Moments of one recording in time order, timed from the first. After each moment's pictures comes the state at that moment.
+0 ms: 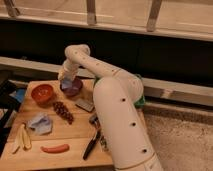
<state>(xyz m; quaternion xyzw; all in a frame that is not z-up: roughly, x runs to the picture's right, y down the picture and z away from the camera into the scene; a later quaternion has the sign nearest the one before) -0.245 -0.077 0.923 -0.35 -0.03 0.64 0.68</state>
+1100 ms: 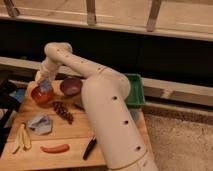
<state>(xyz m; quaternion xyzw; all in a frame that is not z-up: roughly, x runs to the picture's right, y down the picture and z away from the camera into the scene) -0.363 -0.057 0.853 -0.41 -0.09 0.54 0.73</state>
